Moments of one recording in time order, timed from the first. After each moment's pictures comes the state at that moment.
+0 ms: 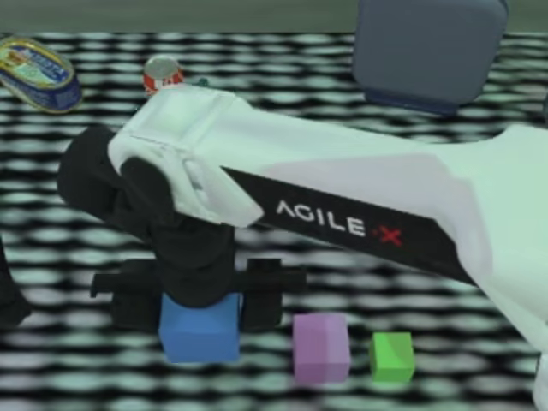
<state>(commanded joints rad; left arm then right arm) 0.02 0.00 0.00 0.00 0.00 0.00 1.05 2.29 2.05 -1.32 0.01 1.06</state>
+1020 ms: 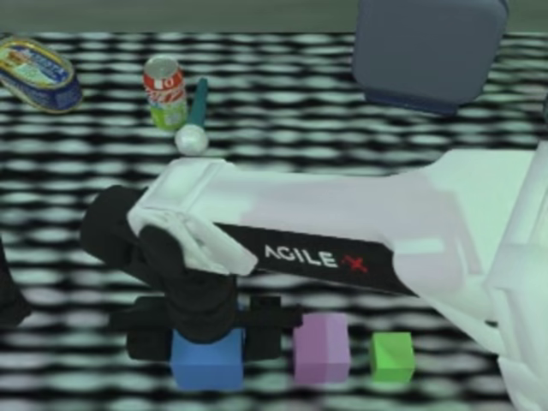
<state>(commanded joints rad) 0.02 0.00 0.00 0.00 0.00 0.00 1.06 2.33 1.86 -1.09 0.01 1.07</state>
